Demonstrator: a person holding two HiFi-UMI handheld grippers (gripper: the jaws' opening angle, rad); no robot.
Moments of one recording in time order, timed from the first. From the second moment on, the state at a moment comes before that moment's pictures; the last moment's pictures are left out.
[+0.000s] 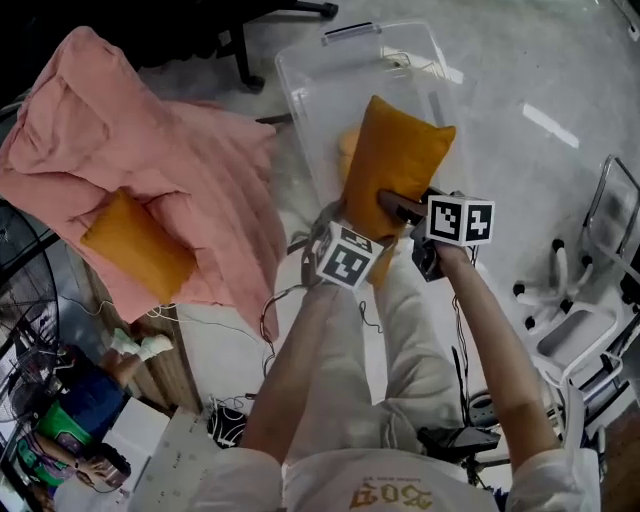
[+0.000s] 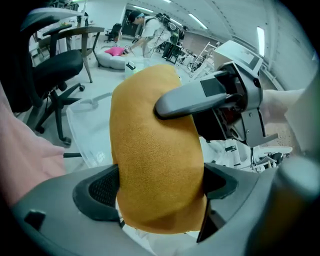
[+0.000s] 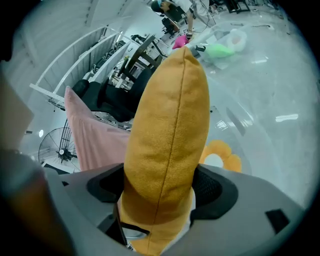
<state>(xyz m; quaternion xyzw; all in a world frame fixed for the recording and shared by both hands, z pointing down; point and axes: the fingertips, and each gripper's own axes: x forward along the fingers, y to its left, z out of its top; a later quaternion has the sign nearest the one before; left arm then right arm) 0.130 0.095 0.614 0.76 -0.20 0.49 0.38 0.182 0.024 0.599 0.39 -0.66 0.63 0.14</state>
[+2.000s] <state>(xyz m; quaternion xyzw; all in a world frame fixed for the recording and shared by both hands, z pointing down) 0.116 0.049 0.723 0.71 -0.30 0.45 0.45 0.181 0.014 0.692 0.40 -0.66 0.62 0.12</state>
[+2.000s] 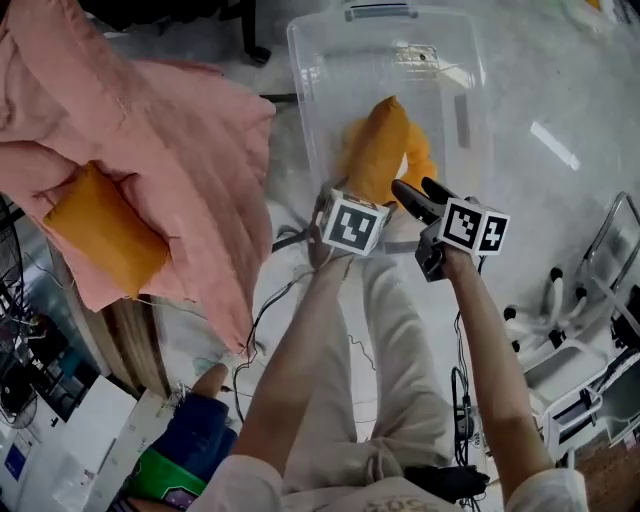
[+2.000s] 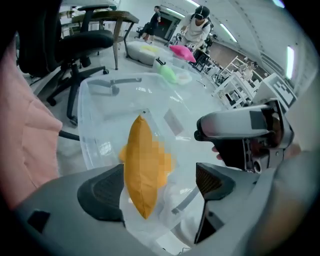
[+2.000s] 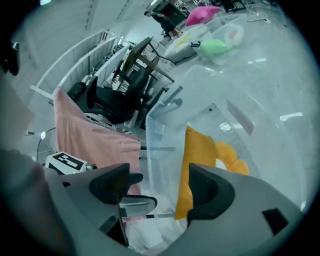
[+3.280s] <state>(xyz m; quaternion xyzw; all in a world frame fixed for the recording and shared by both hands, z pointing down) 0.020 0.049 0.419 0.79 -0.37 0.33 0.37 0.038 0.045 0.354 0.31 -0.78 0.55 0.02</state>
